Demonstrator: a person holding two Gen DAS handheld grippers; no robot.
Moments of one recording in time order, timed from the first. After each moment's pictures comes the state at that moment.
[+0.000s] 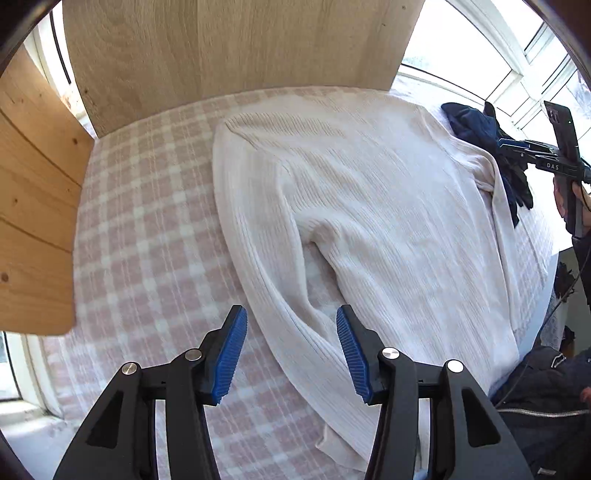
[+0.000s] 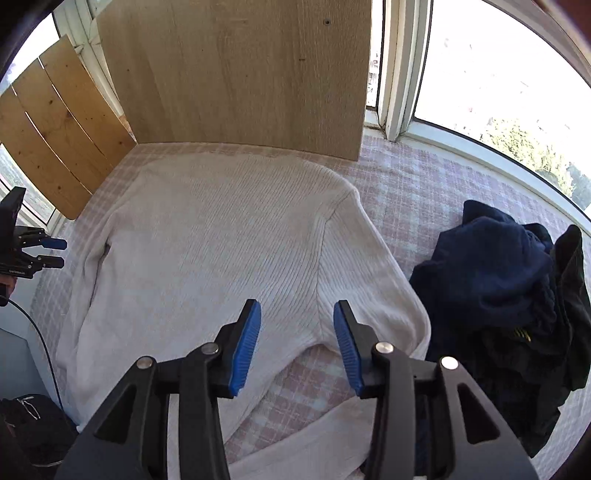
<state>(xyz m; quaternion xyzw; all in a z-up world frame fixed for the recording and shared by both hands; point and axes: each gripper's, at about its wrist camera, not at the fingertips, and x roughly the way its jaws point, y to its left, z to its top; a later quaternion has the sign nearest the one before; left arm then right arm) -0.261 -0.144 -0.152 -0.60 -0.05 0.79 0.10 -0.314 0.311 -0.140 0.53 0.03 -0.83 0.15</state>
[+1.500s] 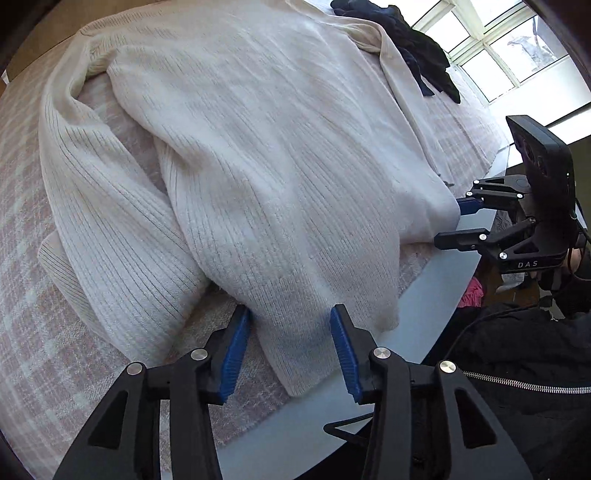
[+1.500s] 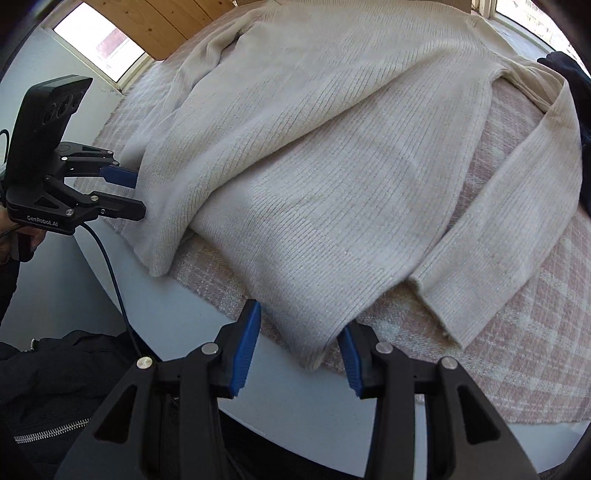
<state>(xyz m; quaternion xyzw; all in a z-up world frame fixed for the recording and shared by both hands) -0.121 0.002 -0.187 -0.63 -0.04 0.74 0.24 -0.078 0.197 -0.231 0.62 0.03 -0.75 0.23</state>
